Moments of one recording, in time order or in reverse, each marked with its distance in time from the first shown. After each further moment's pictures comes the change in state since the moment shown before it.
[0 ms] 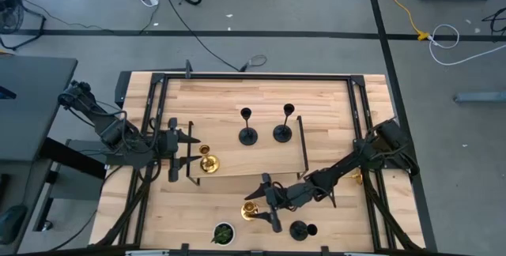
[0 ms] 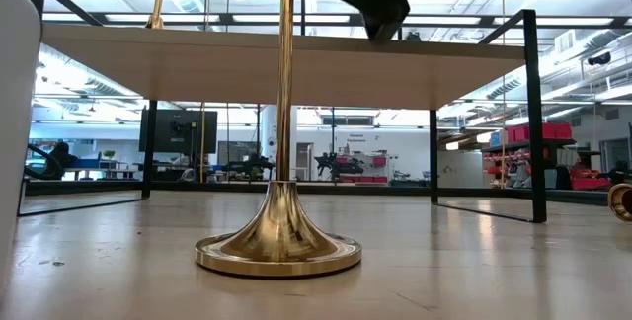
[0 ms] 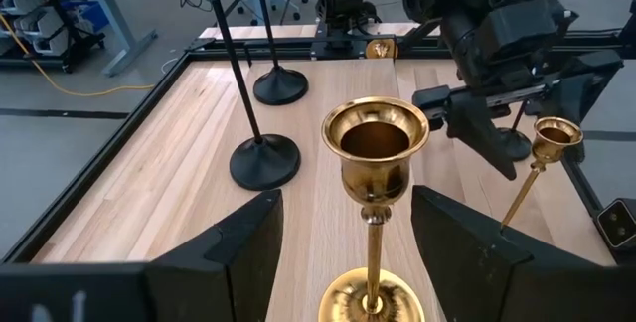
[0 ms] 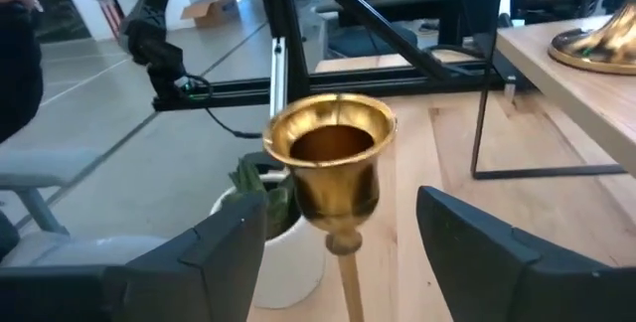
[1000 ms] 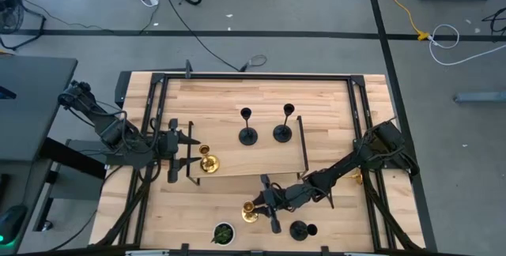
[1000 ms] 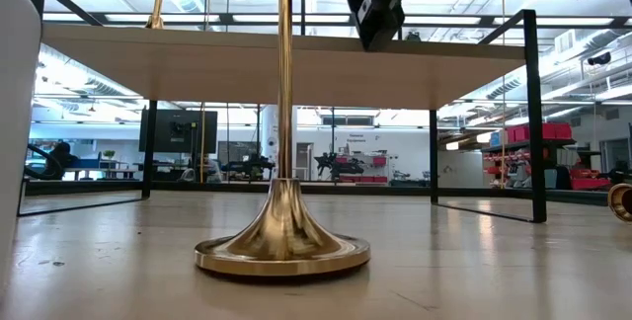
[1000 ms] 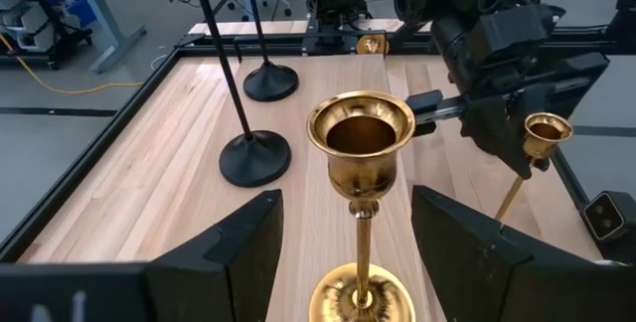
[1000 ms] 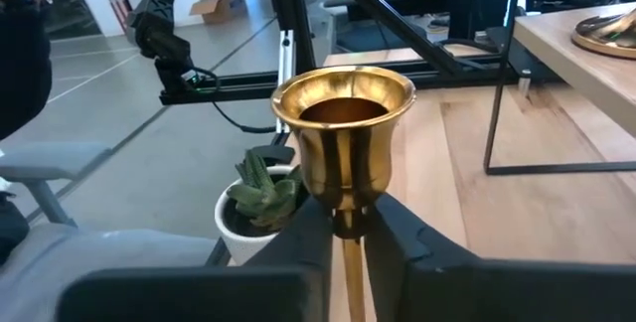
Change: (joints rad) left arm 0.000 0.000 0.000 -0.003 0.027 -0.004; right arm -0.001 0.026 0.006 0.020 -0.027 -0.001
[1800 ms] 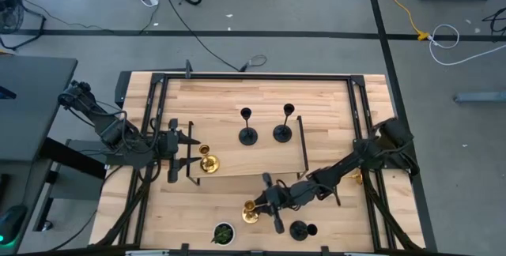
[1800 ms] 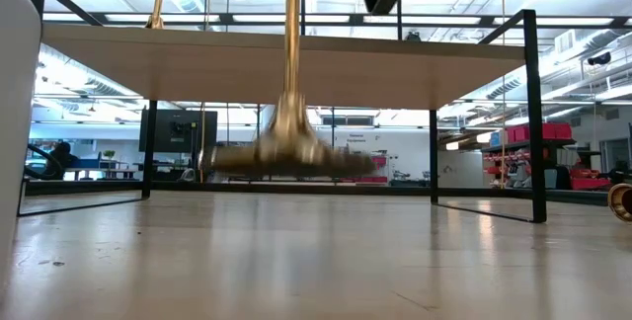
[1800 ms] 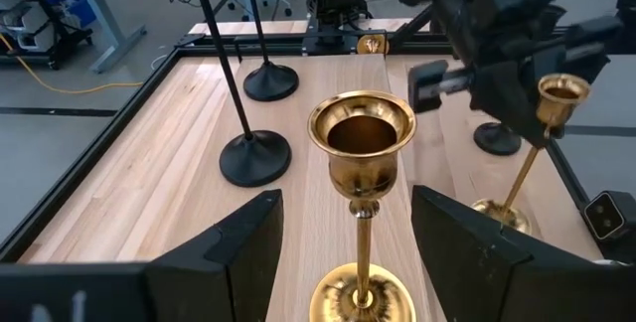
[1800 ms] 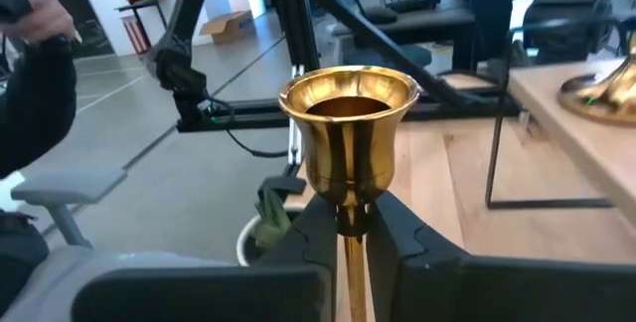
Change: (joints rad) left arm 0.000 0.000 0.000 -0.001 0.000 0.000; right arm 0.001 -0.080 -0.001 -0.024 0.000 -0.009
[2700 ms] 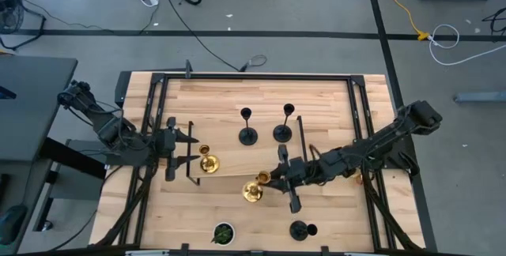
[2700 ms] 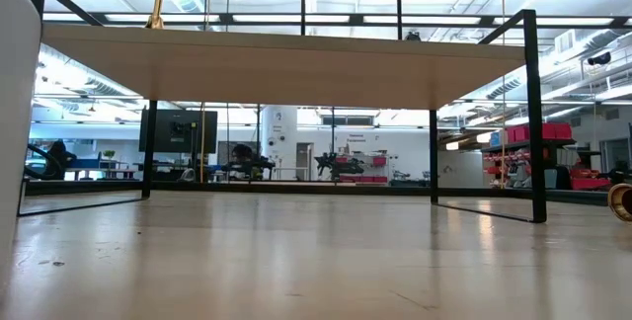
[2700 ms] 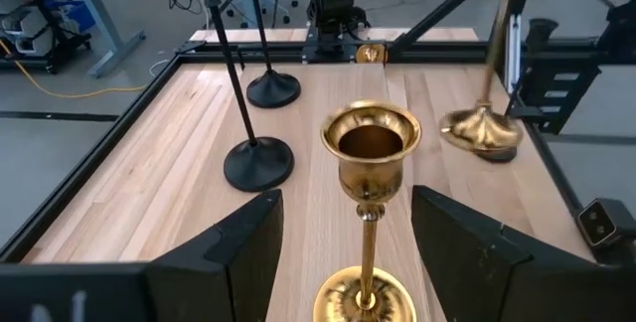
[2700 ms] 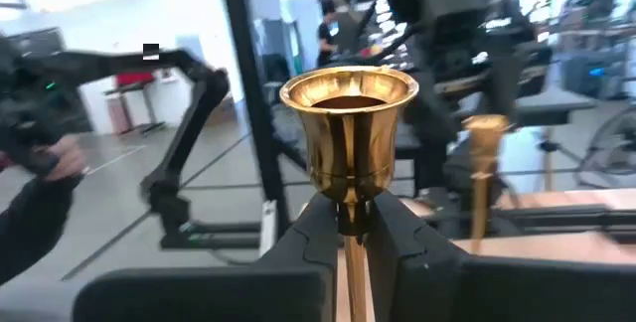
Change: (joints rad) left arm 0.000 -0.033 0.000 -0.004 0.000 0.007; right arm -0.061 -0.359 0.000 -0.129 0.044 -0.104
